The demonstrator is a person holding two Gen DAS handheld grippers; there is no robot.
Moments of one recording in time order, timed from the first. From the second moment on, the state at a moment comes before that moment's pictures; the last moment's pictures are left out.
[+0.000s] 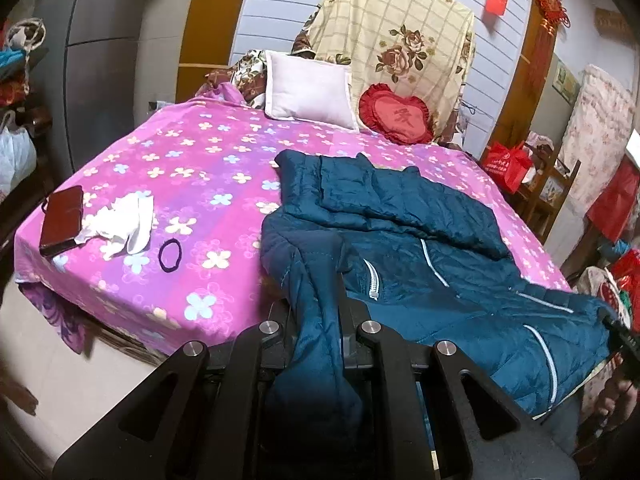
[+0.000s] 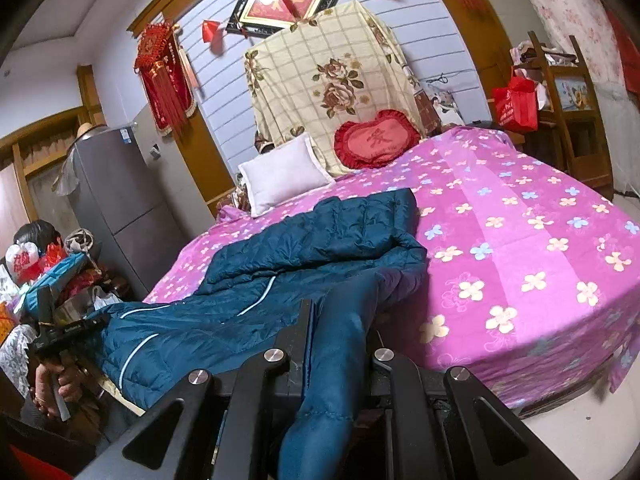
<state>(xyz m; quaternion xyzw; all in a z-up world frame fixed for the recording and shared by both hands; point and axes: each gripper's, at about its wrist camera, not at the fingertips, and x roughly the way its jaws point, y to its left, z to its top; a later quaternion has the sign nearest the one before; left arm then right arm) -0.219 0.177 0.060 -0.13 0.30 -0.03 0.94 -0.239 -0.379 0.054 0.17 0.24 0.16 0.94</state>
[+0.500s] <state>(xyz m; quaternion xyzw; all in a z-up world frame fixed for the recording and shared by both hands) -0.174 0.188 0.056 -0.19 0.28 -0.05 0.94 -0.200 -0.371 0.054 0.17 0.26 0.13 0.94</state>
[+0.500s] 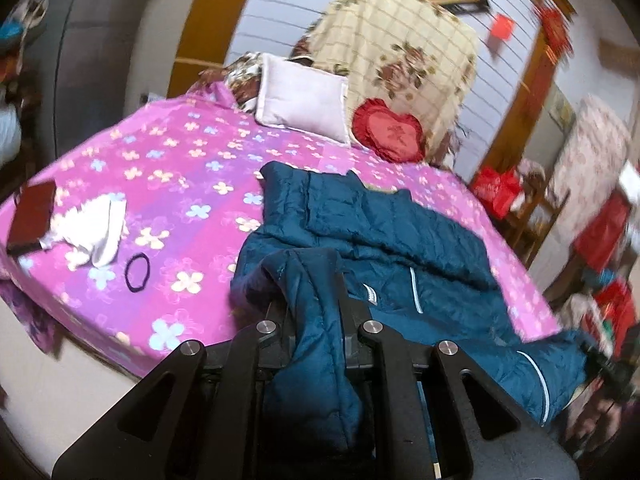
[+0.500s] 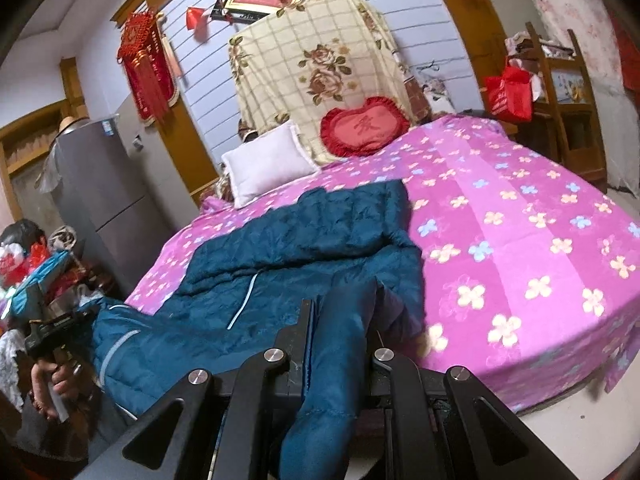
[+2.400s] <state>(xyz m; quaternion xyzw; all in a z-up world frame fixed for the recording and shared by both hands) 0.224 0.192 -0.003 -0.32 0.35 0.00 0.88 0.209 -0.369 -0.014 0.28 0.33 0.00 0.90</state>
